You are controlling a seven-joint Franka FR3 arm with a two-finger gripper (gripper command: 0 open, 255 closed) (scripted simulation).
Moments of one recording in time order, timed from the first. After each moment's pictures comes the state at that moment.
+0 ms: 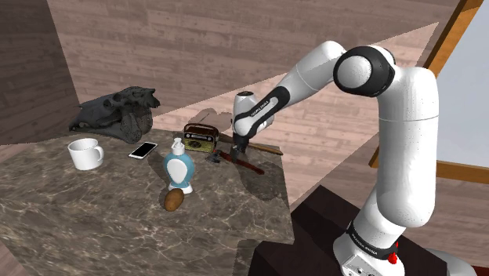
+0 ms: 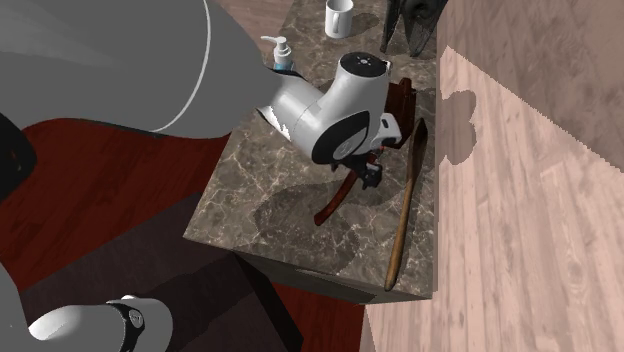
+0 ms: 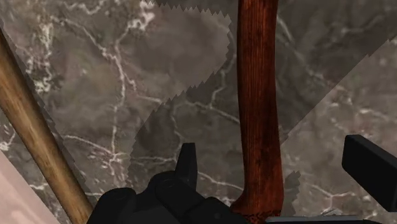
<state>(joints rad) 0.08 0.42 -0.04 -2.07 -0.10 2.51 -0.20</state>
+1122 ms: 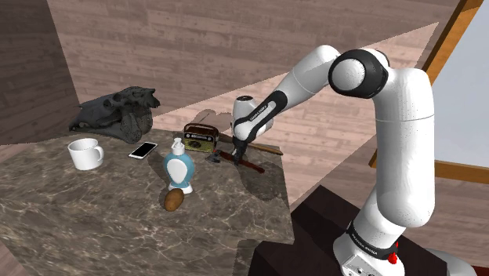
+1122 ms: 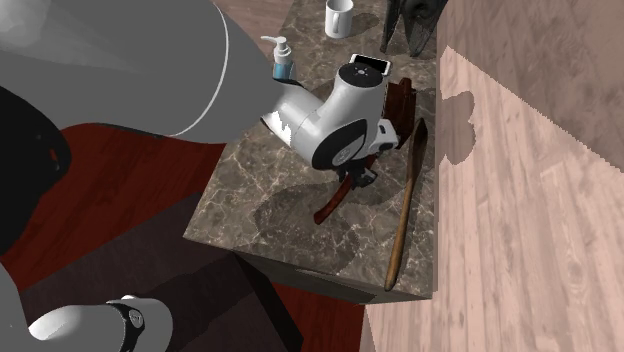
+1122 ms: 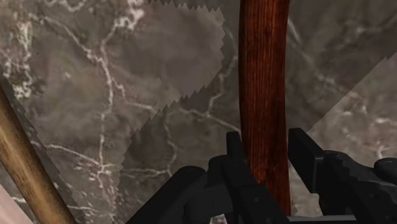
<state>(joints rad) 0.08 0.45 -0.04 -2.07 -0.10 2.55 -0.20</state>
